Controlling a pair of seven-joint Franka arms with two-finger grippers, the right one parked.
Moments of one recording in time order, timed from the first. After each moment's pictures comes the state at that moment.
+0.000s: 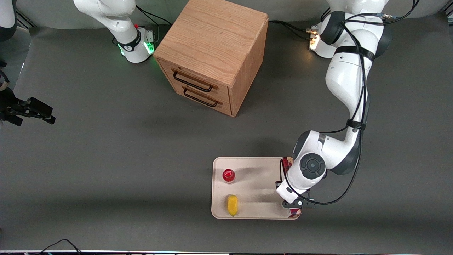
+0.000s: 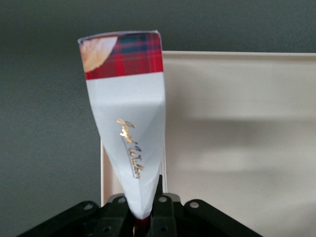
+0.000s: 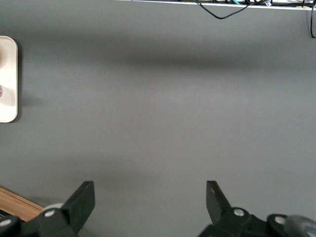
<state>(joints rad) -0.30 1.03 -0.13 -0.99 0.17 2.10 -0.46</state>
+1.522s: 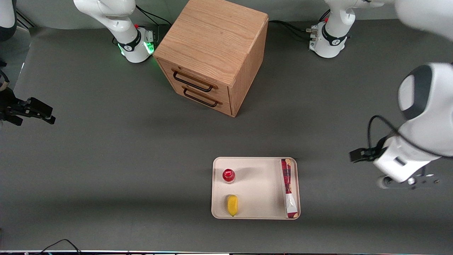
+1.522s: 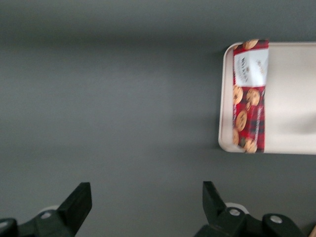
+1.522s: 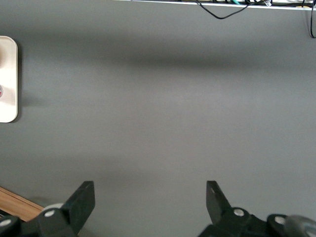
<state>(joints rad) -0.14 0.46 0.02 -1.12 0.05 1.56 -0.14</state>
